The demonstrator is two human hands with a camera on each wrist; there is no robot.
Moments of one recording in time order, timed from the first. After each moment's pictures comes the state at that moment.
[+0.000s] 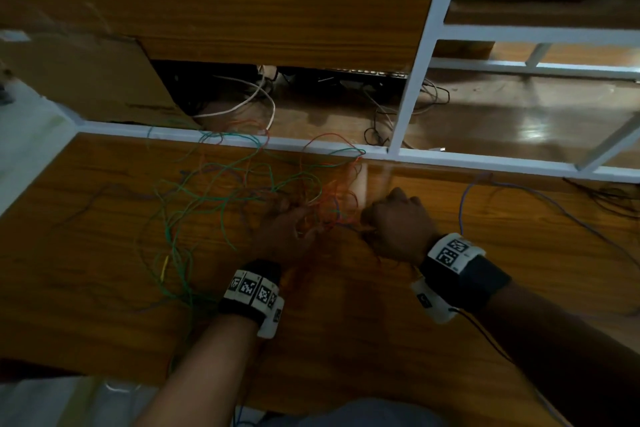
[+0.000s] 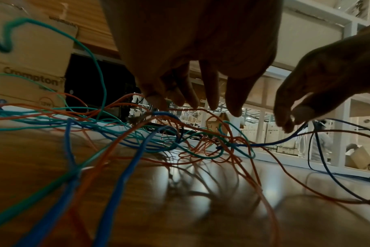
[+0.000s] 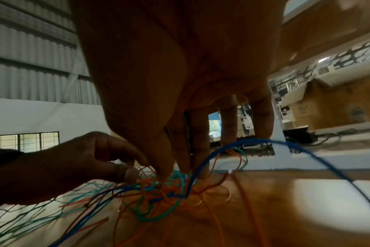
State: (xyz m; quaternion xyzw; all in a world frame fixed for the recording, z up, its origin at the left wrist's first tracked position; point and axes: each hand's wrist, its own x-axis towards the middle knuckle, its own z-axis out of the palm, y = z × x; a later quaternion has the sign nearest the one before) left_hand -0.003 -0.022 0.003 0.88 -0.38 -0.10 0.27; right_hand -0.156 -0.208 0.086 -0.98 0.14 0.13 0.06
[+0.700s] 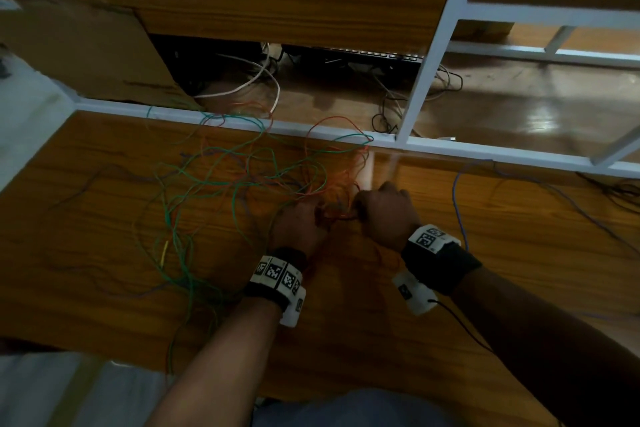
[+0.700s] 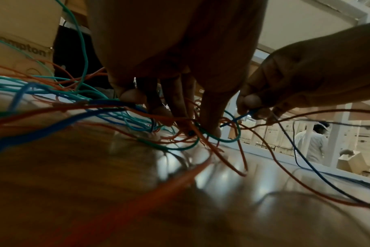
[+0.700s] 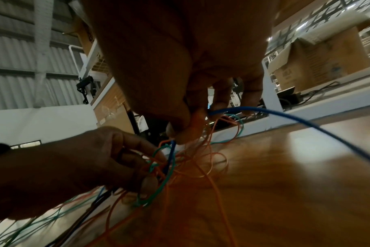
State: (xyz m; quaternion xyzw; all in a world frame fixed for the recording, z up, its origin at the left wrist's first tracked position) left_hand -0.027 -0.045 0.009 0.91 -0.29 -0.12 0.26; right_hand -0.125 -0.203 0.053 -0.97 0.17 0.10 0.12
